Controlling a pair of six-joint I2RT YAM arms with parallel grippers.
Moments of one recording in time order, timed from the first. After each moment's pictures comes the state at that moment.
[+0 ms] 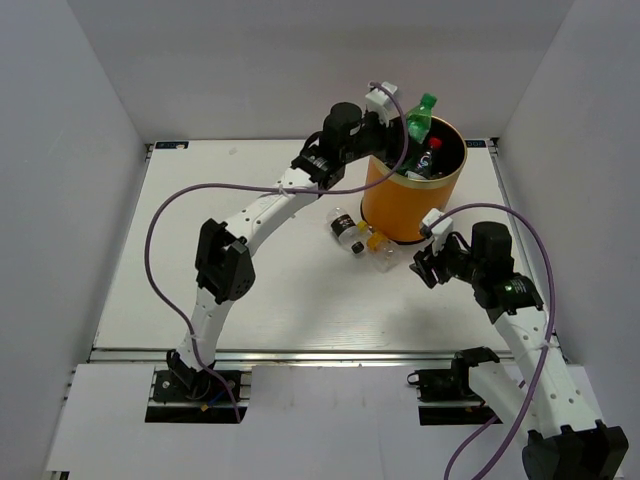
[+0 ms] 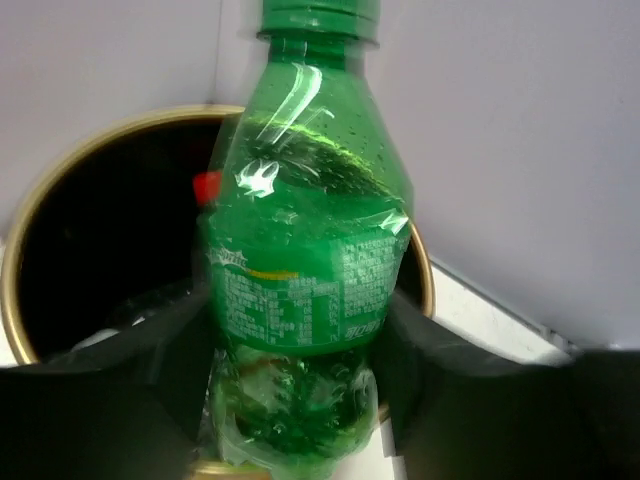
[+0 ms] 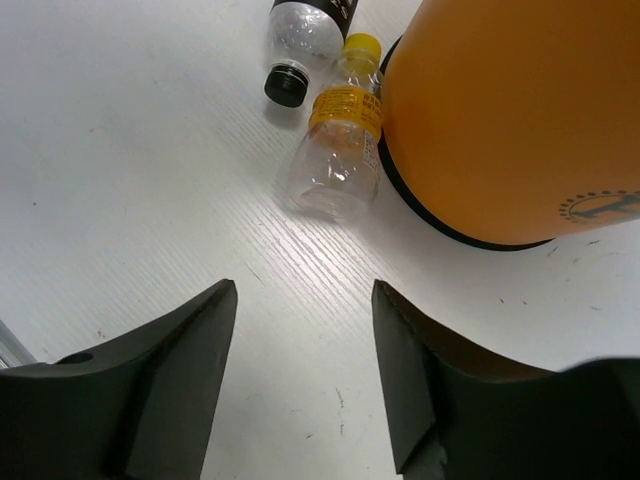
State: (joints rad) left arm -0.73 2.17 2.14 -0.02 0.33 -0.23; right arm 0.20 0.76 0.70 -0.53 -0.49 -0.50
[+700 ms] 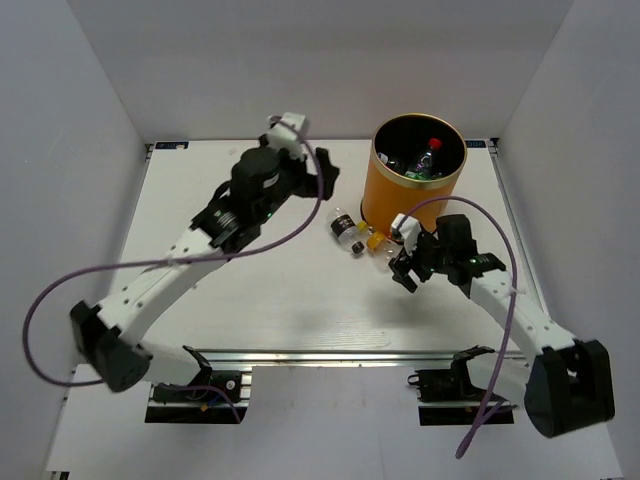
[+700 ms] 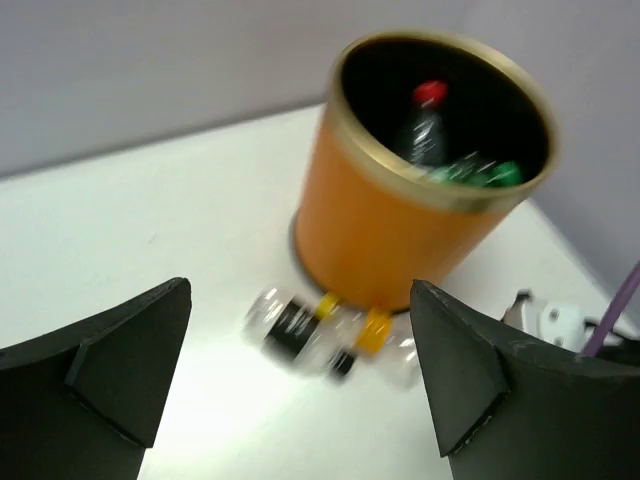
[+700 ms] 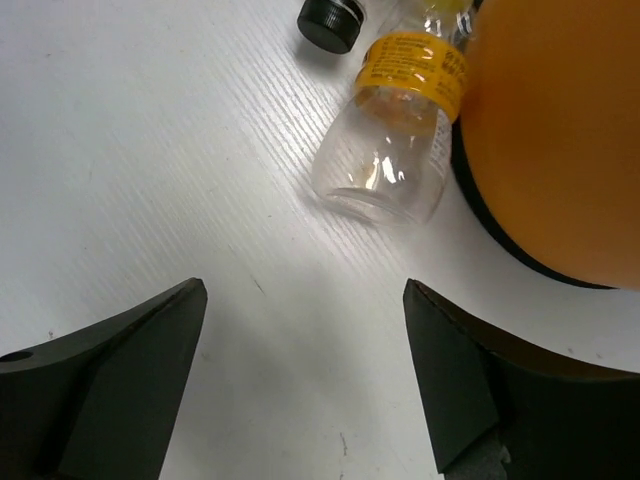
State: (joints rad) left arm -0.74 1.41 1.44 -0.15 -0.16 -0.20; right arm 0.30 1.06 0.66 -0.39 -0.45 -0.59
